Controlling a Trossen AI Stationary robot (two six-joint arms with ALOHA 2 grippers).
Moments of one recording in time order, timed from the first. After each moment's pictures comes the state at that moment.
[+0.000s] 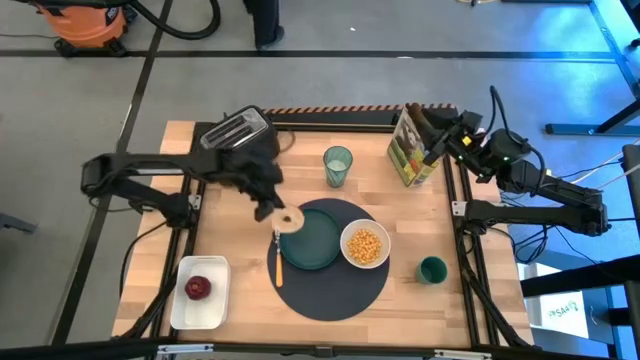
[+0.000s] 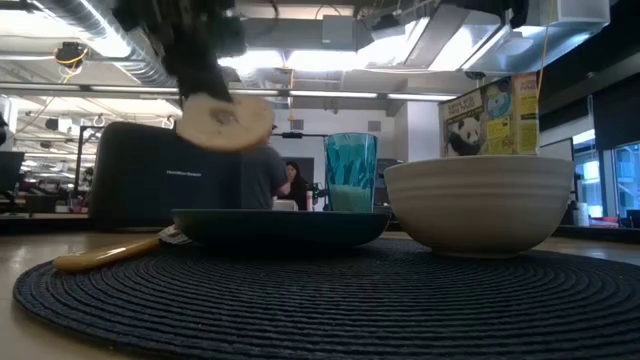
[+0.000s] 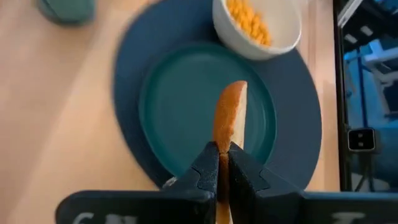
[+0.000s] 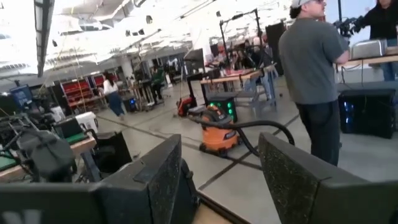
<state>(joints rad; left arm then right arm) 0.22 1.23 0.90 -0.53 0.34 -0.28 -0.28 0.69 0.82 0.01 0.37 0.20</state>
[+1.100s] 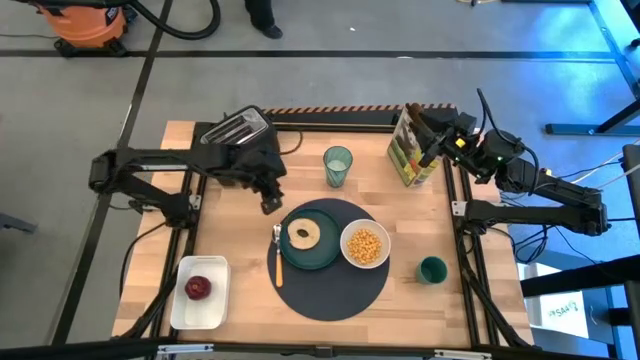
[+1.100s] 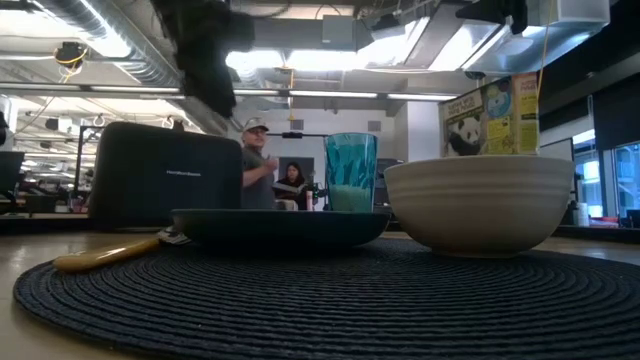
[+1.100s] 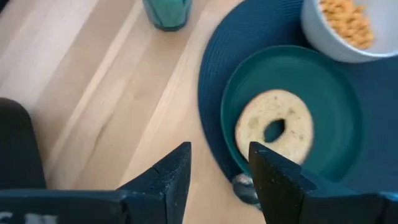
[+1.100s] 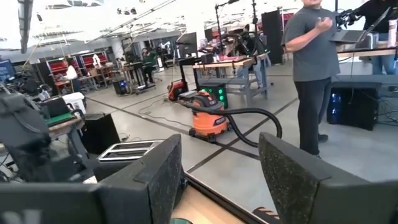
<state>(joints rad) 0.17 1.31 1.10 -0.80 -0.02 -0.28 -0.28 0.69 0.82 -0.06 0.39 0.18</state>
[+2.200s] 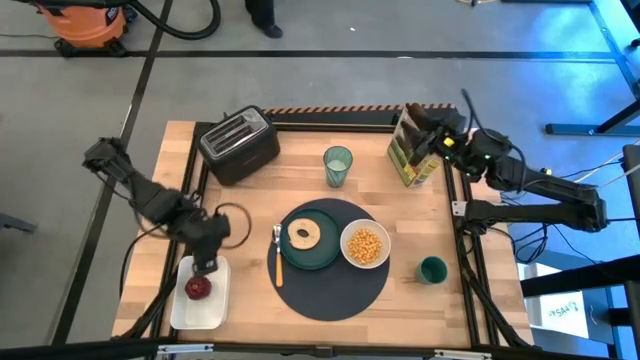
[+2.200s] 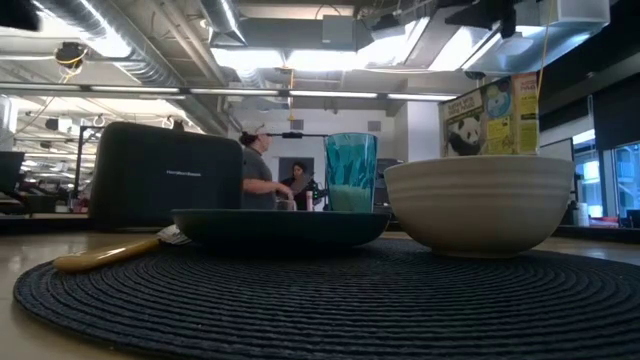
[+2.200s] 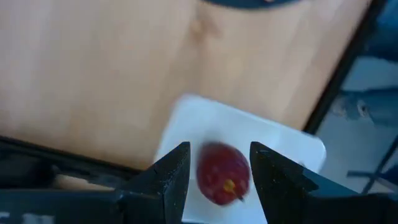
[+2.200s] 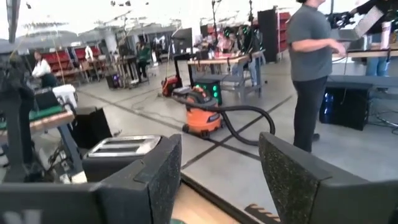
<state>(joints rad) -0.62 1.11 1.10 -1.27 0.07 -1.07 -0.28 0.78 0.82 0.00 0.41 0.15</state>
